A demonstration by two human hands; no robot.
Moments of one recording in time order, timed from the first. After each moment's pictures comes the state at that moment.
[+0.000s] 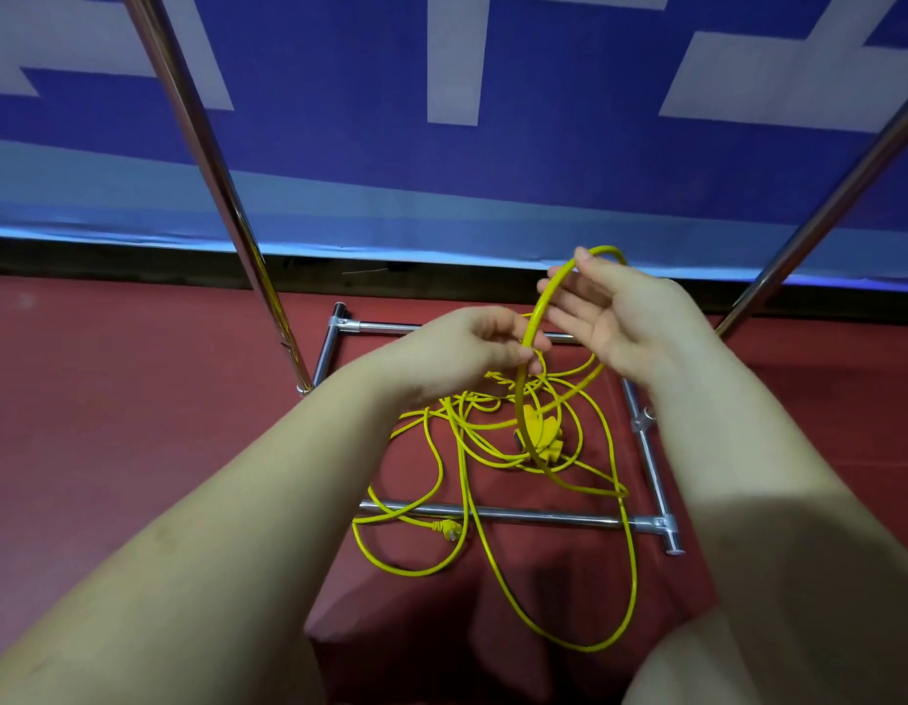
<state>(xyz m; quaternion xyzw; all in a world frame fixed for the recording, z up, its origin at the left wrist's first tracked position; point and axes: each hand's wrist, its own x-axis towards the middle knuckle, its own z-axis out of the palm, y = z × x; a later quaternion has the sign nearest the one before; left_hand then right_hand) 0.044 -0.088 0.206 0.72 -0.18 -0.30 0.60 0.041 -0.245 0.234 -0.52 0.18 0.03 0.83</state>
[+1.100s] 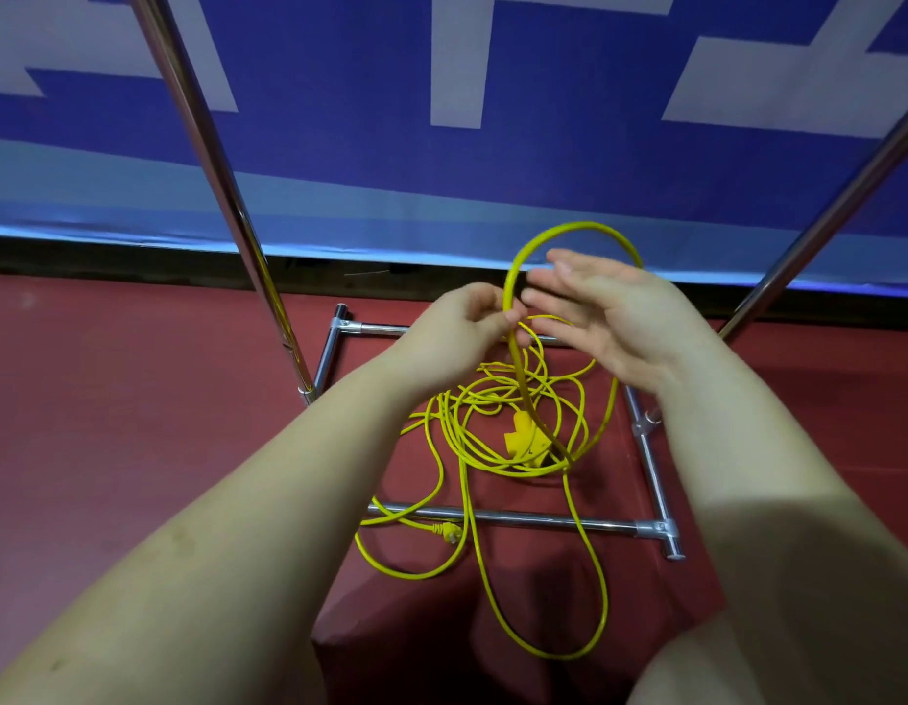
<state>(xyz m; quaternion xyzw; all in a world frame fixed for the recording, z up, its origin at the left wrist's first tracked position) 0.052 -0.091 0.203 0.76 -0.15 -0.16 0.61 0.036 -0.244 0.236 -0.59 0.09 0.08 0.80</state>
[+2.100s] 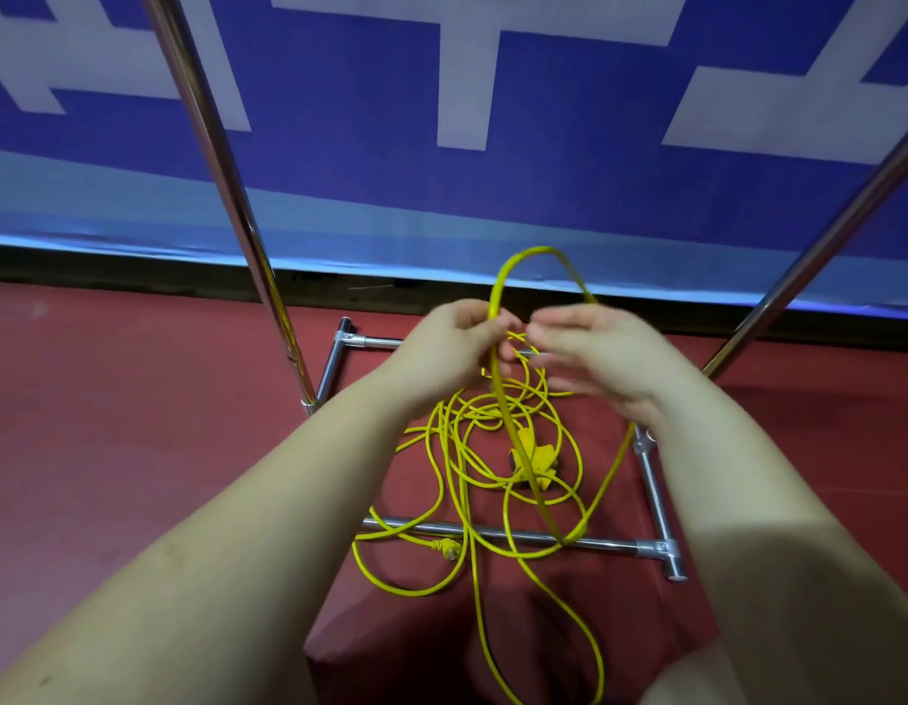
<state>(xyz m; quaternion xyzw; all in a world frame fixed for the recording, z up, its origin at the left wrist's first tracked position) 0.050 -0.087 0.208 0.72 -0.10 -0.17 0.66 0.032 -0.244 0.224 -0.76 0.10 0.13 0.63</state>
